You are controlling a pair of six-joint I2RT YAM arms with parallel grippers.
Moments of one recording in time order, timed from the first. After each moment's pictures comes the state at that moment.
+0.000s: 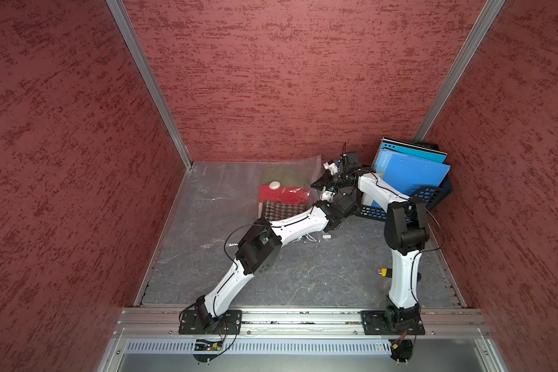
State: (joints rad) left arm -0.97 2.32 2.03 -0.83 -0.74 -0.63; right arm 0.22 2.12 1.75 -0.52 -0.83 0.69
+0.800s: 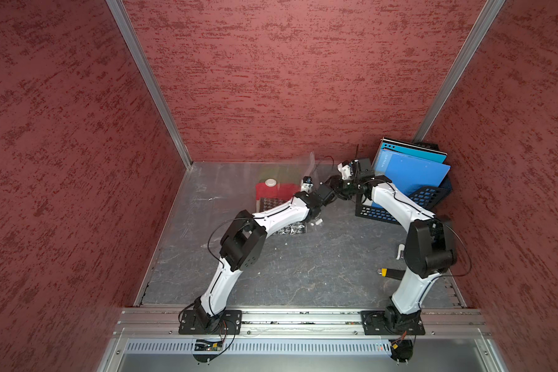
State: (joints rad) left arm -0.81 2.13 1.80 -0.75 -0.67 -0.66; right arm 0.22 1.77 1.42 -0.48 -0.50 0.57
